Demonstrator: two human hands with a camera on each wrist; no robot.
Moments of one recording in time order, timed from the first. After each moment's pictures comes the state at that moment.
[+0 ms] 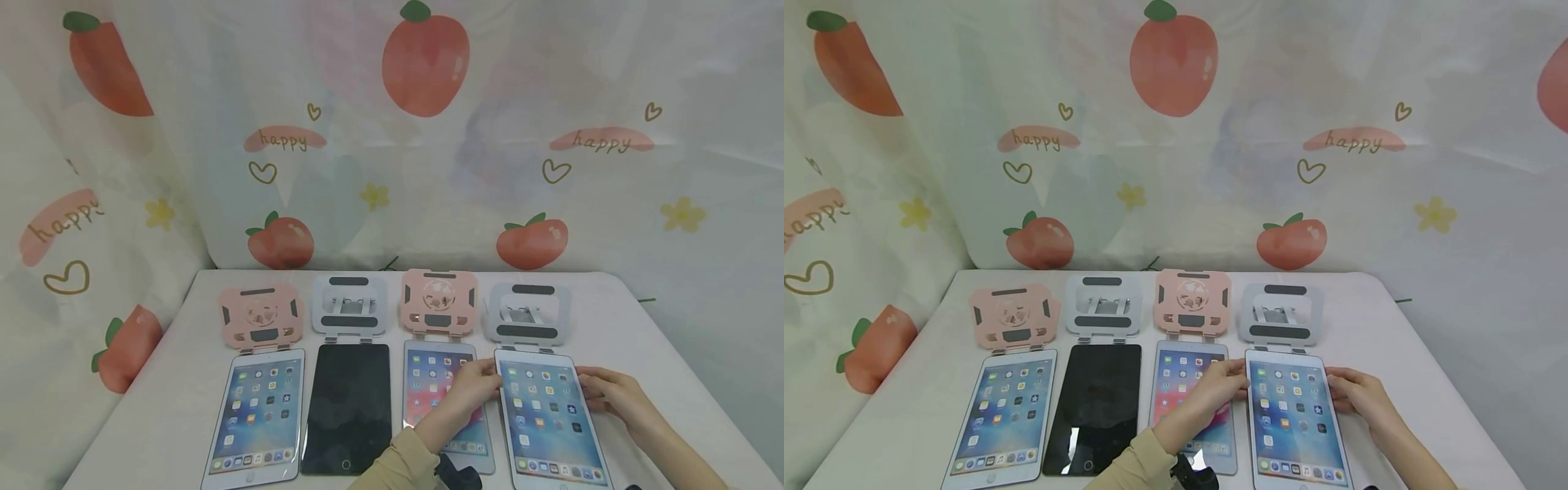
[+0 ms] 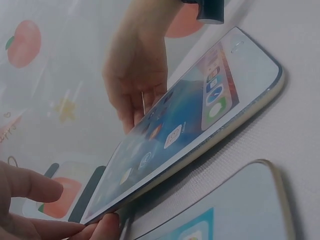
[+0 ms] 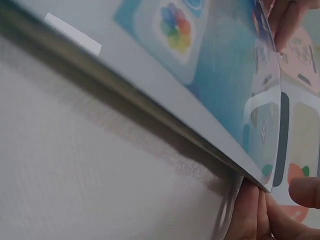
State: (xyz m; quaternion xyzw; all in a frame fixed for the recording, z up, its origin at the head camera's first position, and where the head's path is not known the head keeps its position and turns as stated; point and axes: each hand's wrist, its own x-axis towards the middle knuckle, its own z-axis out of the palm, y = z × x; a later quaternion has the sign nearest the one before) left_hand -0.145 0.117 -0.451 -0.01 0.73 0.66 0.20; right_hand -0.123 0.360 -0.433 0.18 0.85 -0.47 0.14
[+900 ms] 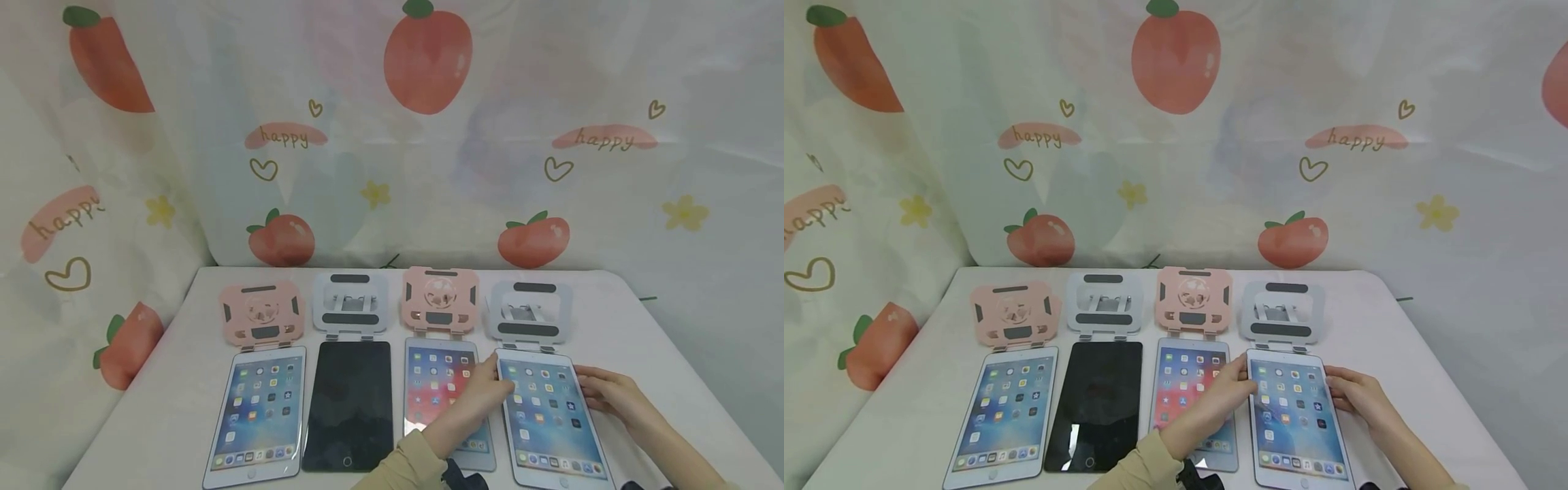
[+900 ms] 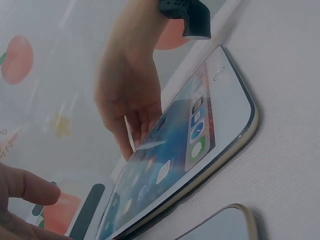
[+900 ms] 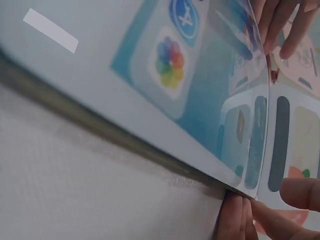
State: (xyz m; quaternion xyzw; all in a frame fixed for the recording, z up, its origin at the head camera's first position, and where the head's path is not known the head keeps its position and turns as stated) left_hand -0.135 0.121 -0.445 0.05 0.71 0.68 0.21; right_hand -0.128 0.358 -0.437 0.20 0.84 -0.48 0.17
